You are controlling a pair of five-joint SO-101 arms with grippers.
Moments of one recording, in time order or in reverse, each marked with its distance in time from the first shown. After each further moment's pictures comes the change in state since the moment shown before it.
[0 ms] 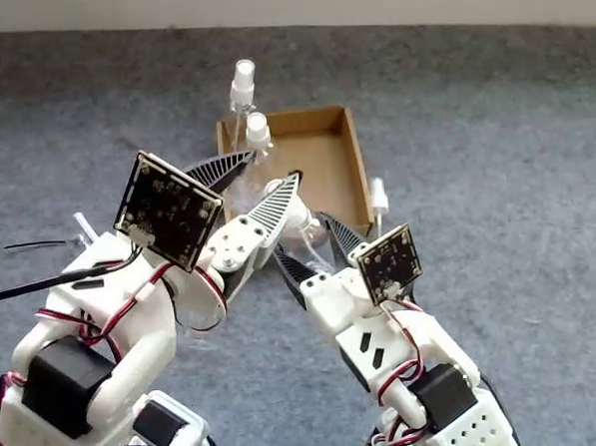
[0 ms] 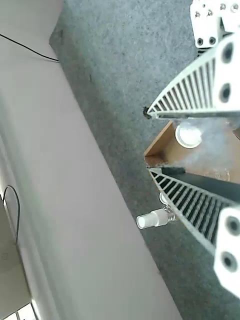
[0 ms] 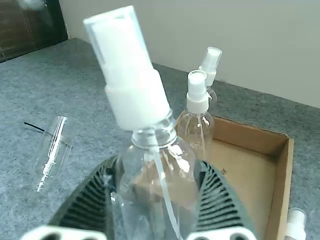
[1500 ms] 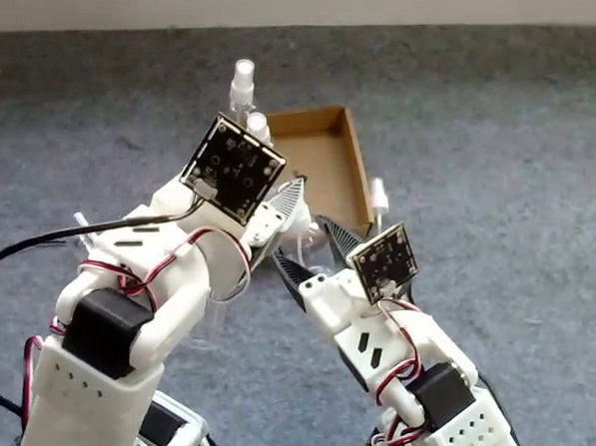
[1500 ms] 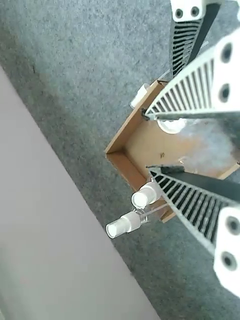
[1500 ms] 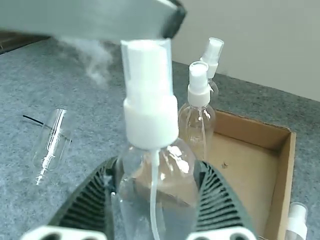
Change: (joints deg) left arm -0.5 9.7 0.9 2.5 -4.4; right arm 0.0 0.1 0.5 0.1 0.0
